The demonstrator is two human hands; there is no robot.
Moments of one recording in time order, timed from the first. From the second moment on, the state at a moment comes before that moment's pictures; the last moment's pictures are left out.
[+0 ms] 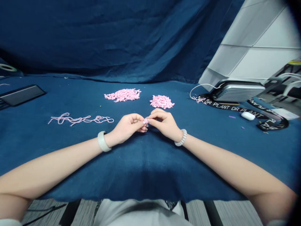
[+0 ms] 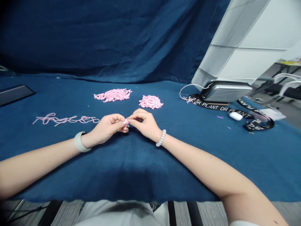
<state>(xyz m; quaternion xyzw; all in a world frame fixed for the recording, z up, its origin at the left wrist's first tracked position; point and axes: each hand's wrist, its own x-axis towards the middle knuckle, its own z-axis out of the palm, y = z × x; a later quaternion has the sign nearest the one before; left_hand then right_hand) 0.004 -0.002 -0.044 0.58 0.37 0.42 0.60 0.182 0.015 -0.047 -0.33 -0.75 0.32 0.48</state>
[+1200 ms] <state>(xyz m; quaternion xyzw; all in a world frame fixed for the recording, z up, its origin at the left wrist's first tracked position) 0.005 0.001 -0.048 0.47 0.37 0.44 0.67 0.176 0.015 -0.051 -0.38 -0.53 0.60 0.47</state>
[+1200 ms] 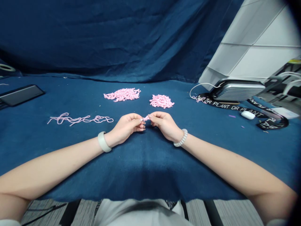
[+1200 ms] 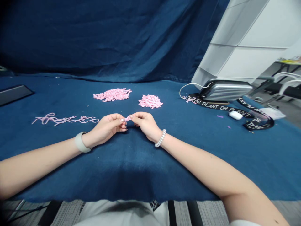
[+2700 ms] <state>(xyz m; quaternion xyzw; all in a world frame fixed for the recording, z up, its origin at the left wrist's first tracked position) 0.008 -0.001 -0.053 0.52 0.39 0.42 0.63 0.180 0.017 -0.046 -0.41 -0.68 0.44 0.42</state>
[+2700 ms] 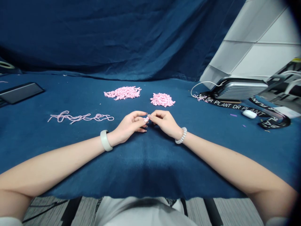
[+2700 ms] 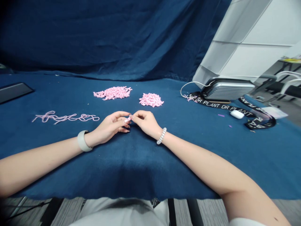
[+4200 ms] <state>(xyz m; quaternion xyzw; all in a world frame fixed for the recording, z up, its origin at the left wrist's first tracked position) 0.009 0.000 -0.058 0.51 0.41 0.46 0.60 0.177 0.019 -0.054 -0.40 -0.71 0.43 0.38</state>
